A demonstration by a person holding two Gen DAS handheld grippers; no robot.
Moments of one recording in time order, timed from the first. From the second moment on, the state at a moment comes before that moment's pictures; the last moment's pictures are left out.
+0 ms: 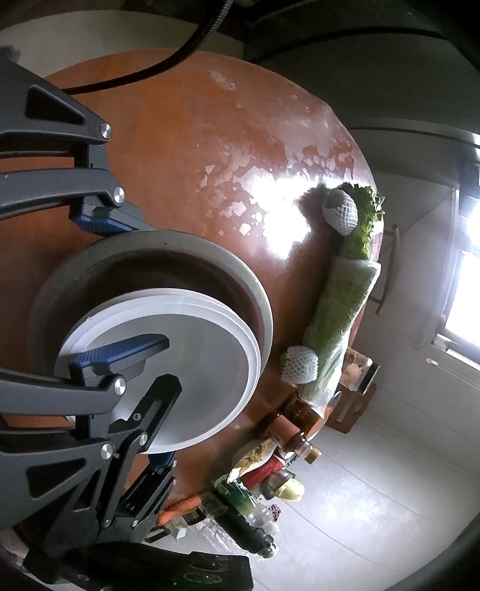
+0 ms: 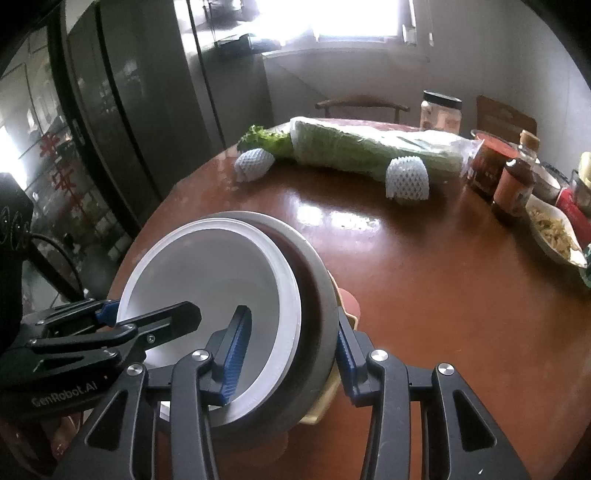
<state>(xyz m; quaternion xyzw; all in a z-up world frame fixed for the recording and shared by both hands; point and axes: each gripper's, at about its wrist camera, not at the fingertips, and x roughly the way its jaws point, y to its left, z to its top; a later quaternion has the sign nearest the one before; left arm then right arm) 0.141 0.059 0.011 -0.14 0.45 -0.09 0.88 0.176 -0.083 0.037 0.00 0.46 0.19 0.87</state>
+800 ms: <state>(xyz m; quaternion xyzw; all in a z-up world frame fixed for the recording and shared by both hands) 0.144 0.058 -0.002 -0.13 0.45 -0.08 0.88 0.174 -0.074 0.026 -0.04 0.45 0.17 0.88</state>
